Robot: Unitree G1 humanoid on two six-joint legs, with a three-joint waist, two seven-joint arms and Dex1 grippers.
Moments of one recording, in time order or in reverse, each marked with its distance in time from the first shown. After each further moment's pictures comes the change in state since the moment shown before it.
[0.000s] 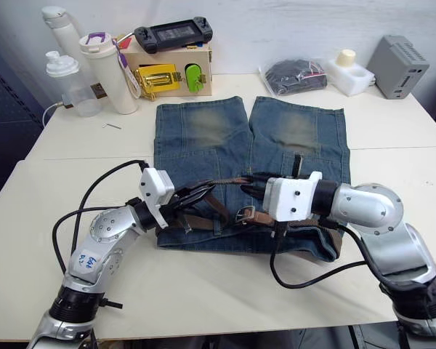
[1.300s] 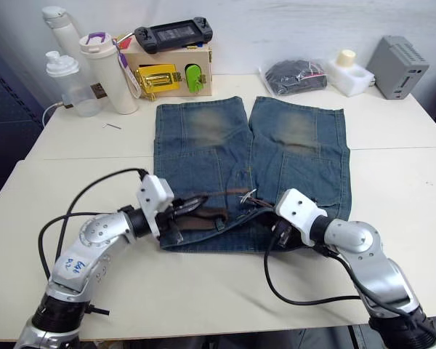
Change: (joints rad) left arm 0.067 0.111 -0.048 -0.112 0.024 0.226 -0.026; right arm 0.193 0.139 -0.013 0.000 0.013 0.457 -0.172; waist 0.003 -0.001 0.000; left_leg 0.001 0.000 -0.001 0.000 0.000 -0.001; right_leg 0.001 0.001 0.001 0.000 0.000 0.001
